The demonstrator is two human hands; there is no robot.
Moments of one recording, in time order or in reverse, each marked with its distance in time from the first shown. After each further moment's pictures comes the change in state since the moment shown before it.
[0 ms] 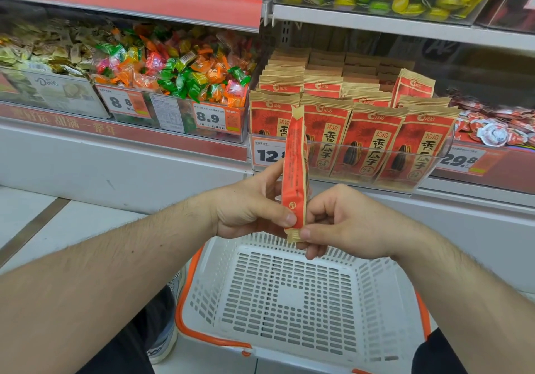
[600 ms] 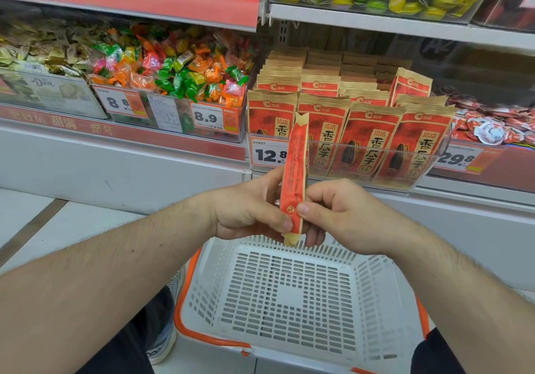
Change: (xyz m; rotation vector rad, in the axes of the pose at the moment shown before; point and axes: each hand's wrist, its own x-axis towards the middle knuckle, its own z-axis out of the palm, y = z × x) left_hand 0.000 0.000 0.002 0.045 -0.024 -0.046; right_hand 0.003 0.001 0.003 0.013 0.152 -0.042
